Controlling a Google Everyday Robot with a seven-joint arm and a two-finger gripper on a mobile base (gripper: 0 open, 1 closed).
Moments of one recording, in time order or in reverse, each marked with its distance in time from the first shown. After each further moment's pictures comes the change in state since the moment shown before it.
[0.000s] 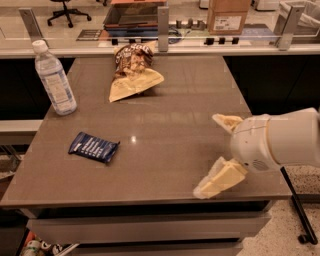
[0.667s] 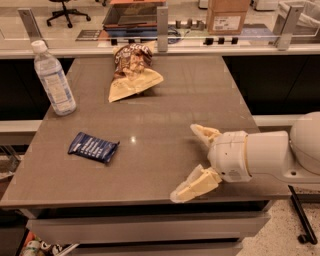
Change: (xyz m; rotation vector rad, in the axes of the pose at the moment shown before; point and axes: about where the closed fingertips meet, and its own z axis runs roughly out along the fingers) arm -0.015 0.019 0.052 -0.078 -0.241 0.067
